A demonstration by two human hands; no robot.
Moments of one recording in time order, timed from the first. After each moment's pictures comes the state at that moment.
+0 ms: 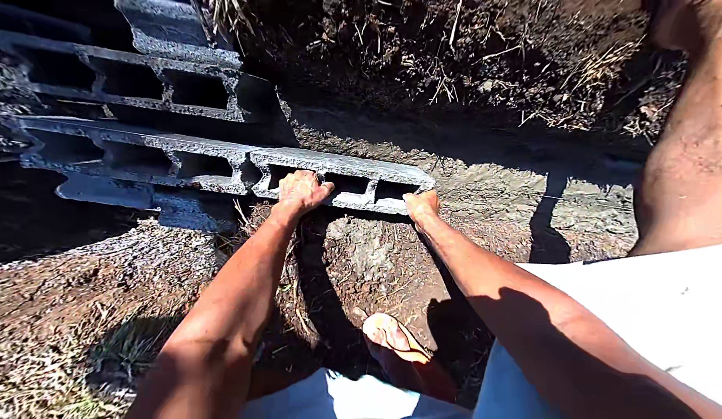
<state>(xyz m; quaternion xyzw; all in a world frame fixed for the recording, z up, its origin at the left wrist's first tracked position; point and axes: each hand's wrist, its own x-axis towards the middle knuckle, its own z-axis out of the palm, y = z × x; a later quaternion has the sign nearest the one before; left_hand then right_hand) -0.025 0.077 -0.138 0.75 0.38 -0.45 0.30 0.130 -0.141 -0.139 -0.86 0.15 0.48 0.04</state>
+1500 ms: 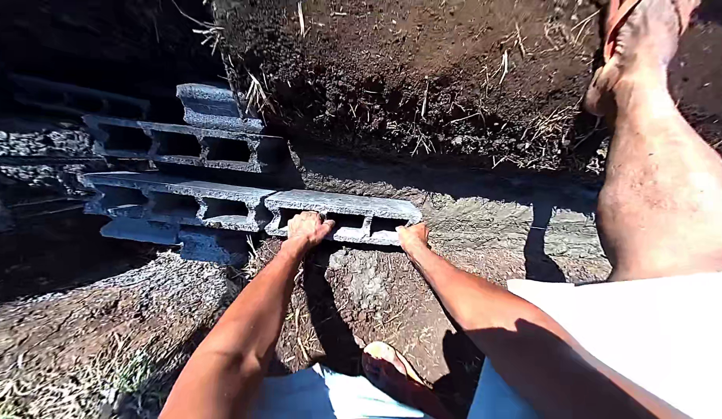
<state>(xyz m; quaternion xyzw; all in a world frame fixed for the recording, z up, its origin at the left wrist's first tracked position) -0.030 0.072 -0.139 0.75 0.41 -0.43 0.29 0.144 -0.134 -0.129 -0.85 0.11 0.52 0.04</state>
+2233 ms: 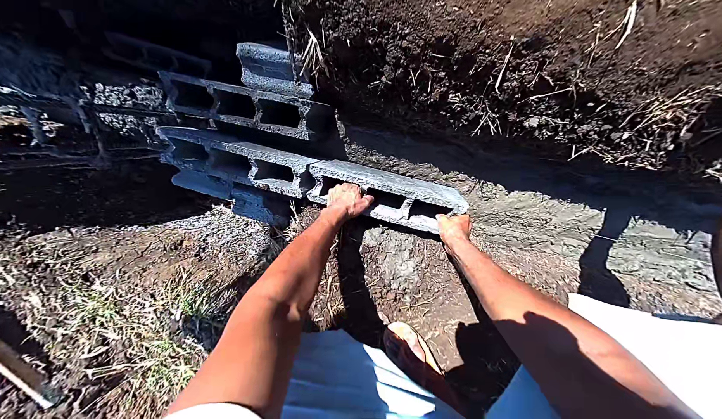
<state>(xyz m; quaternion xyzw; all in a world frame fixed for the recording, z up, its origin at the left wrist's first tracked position) -0.026 0.076 -0.134 0.75 0.37 -0.46 0.30 0.132 -0.143 -0.134 -0.85 0.12 0.51 0.04</state>
